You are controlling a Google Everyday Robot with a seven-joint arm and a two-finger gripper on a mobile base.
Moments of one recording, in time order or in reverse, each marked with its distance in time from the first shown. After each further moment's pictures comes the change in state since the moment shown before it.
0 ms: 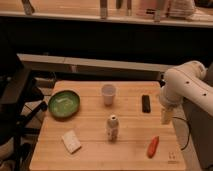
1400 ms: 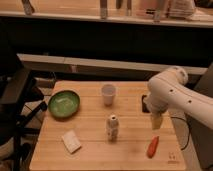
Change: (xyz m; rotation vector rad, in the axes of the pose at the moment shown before) arm -0.062 0.022 0.005 0.004 0.010 -0.164
